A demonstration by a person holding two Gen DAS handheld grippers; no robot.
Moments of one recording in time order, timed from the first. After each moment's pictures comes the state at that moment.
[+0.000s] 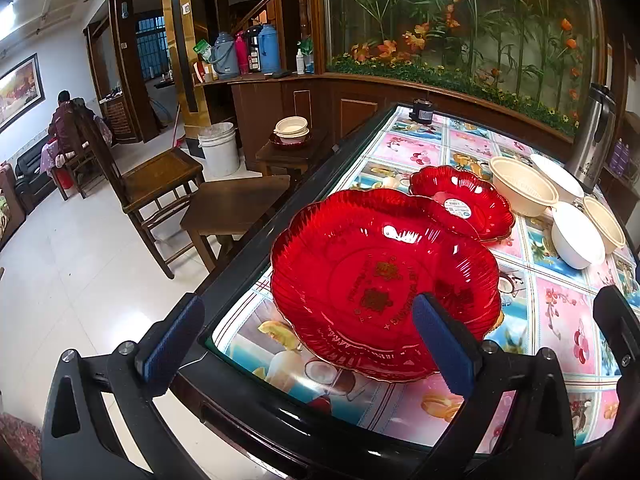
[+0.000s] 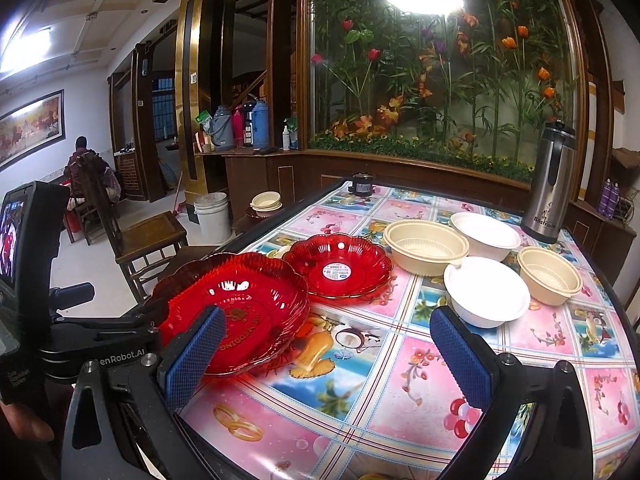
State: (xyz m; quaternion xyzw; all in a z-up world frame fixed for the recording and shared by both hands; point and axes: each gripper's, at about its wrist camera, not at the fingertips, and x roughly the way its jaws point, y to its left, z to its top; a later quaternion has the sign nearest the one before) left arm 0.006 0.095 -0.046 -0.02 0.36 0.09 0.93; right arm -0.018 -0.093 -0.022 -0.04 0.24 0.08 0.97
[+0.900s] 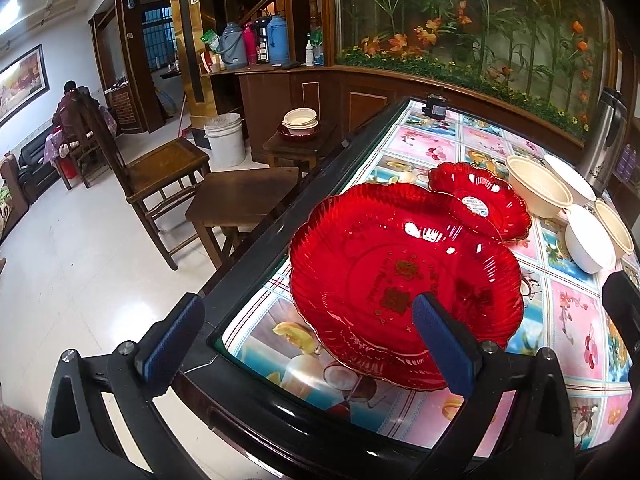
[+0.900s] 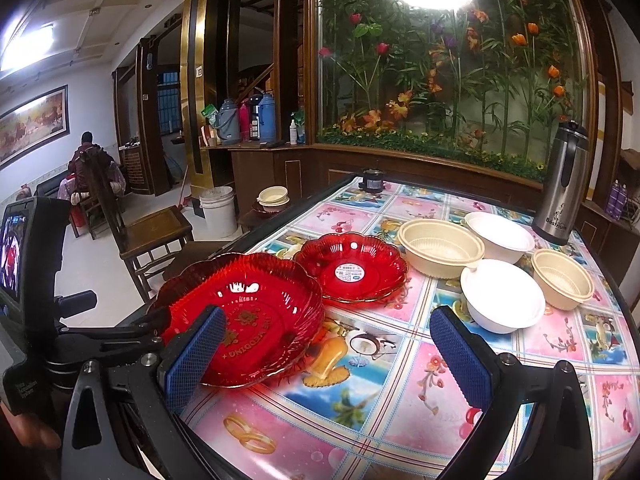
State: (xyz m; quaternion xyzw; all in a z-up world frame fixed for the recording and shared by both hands) left arm 0.013 0.112 -0.054 -0.03 0.37 0.11 0.92; right arm -0.002 -0.077 -0.022 -0.05 0.25 0.09 0.96
